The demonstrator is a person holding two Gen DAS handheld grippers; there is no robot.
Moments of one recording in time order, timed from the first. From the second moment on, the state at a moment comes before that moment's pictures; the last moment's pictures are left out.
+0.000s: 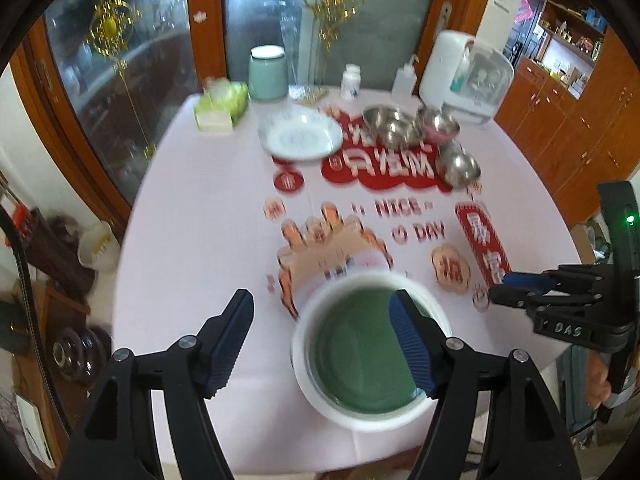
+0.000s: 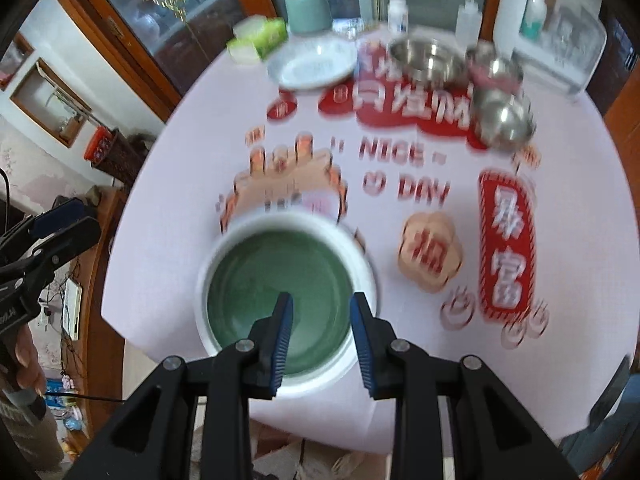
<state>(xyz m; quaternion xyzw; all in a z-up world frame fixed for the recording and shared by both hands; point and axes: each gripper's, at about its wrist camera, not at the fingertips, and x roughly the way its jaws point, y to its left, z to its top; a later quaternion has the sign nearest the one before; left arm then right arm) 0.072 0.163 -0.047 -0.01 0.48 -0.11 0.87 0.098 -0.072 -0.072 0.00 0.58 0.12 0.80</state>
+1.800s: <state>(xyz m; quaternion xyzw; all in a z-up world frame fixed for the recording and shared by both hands) 0.502 0.186 -0.261 -0.12 0.60 0.00 0.79 0.493 -0.047 -0.246 0.06 0.60 0.17 0.78</state>
